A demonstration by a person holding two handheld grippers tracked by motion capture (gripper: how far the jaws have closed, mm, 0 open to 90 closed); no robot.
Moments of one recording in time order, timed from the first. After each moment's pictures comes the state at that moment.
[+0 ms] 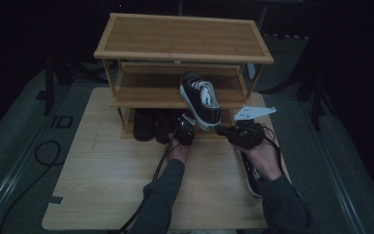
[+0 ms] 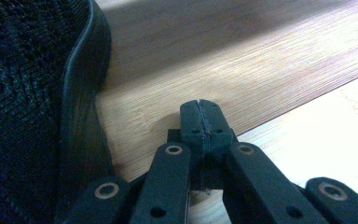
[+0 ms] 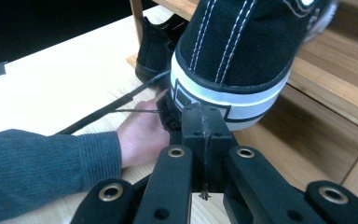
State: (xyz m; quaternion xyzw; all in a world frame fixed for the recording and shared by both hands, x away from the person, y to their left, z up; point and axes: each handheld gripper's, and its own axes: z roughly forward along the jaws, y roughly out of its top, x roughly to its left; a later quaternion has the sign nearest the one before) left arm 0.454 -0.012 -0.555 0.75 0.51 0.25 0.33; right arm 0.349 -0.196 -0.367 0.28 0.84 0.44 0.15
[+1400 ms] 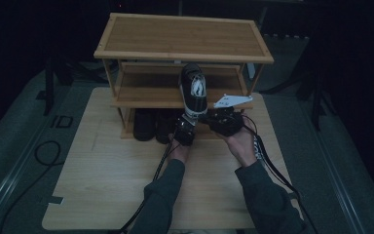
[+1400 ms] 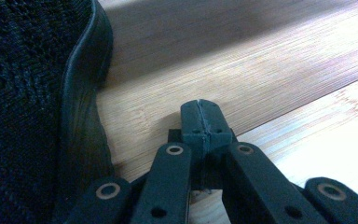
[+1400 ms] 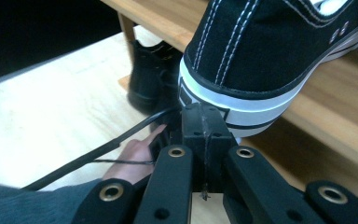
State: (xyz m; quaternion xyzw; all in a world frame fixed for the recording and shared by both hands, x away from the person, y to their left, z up) left arm 0.453 -0.012 -0.555 0.75 0.51 0.26 0.33; right arm 0.385 -0.151 -0.372 0.29 0.83 0.45 0.16
